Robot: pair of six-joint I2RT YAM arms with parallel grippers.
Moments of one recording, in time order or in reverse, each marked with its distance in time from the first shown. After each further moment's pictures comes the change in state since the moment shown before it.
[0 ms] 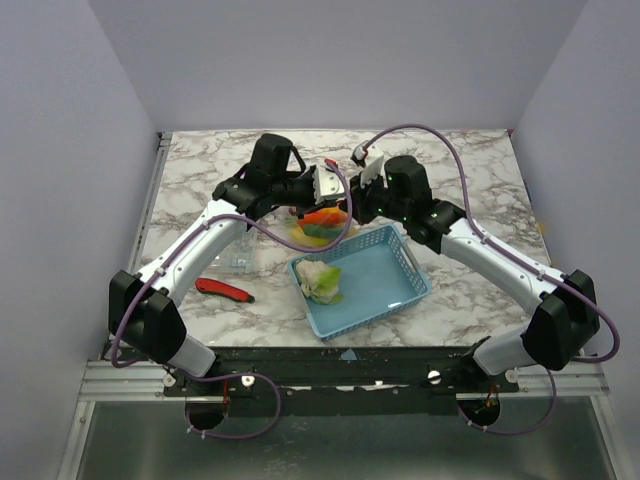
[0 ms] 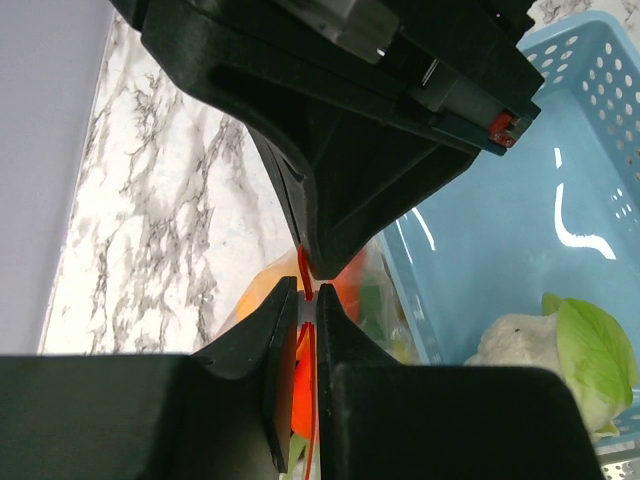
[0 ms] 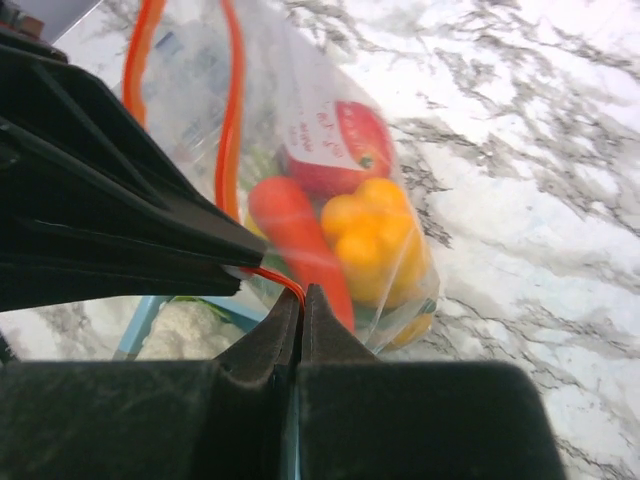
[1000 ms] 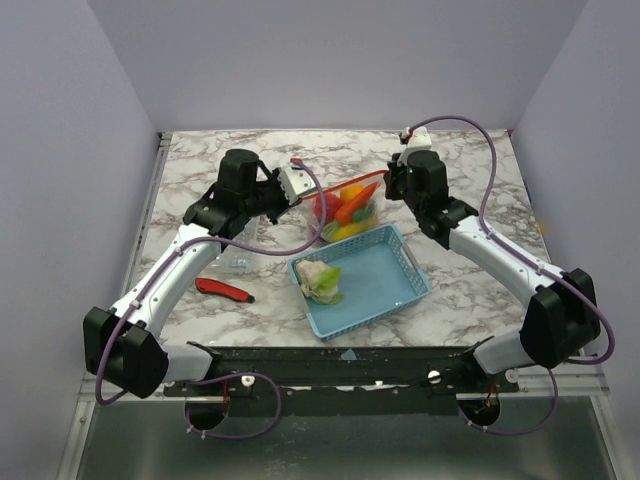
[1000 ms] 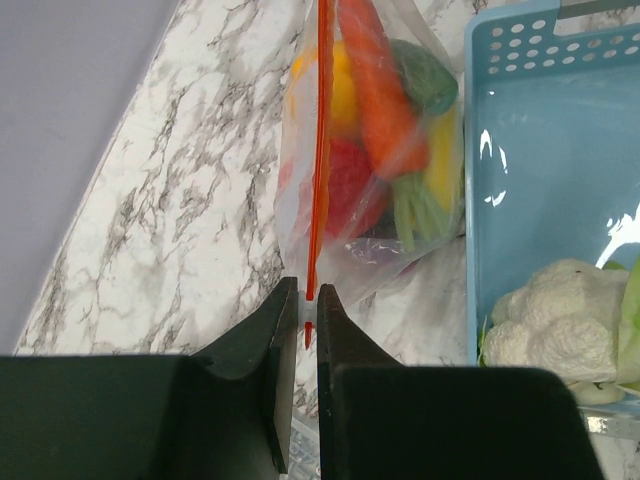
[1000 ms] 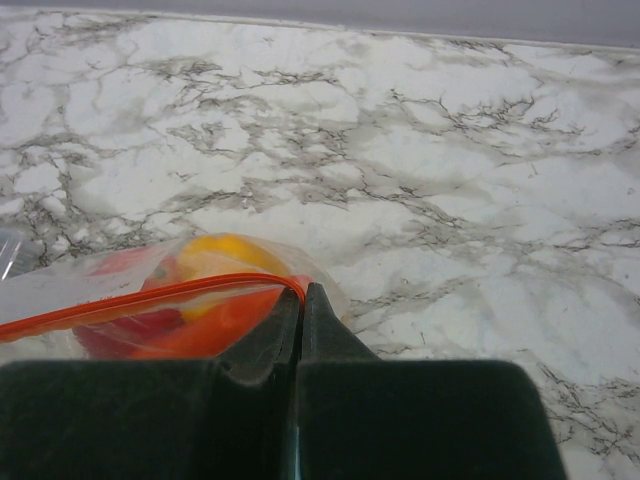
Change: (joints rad) left arm 0.113 -0.198 -0.207 0.079 -0.228 -0.143; right arm -0.148 0.011 -0.071 0.153 0.416 0.111
